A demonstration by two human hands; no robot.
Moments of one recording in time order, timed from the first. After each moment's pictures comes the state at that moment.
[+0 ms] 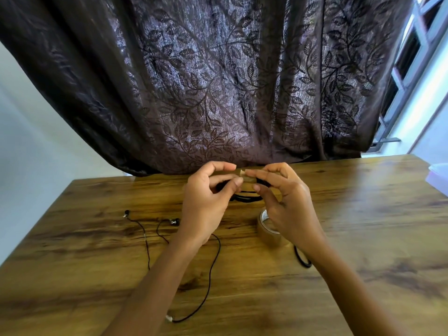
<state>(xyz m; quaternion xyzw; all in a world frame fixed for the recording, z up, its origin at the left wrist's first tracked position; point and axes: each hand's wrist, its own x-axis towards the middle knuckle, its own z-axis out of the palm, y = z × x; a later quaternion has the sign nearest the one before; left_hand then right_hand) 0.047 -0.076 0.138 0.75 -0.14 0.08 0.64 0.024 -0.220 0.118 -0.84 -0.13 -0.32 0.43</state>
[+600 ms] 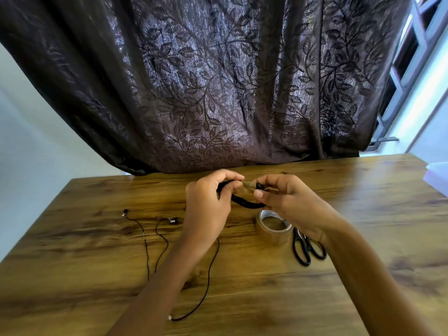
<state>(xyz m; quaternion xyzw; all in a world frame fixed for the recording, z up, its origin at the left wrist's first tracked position) 0.044 -0.076 0.133 0.82 -0.24 0.25 0.45 0.023 -0.236 0.133 -0.74 -0.09 0.03 0.66</state>
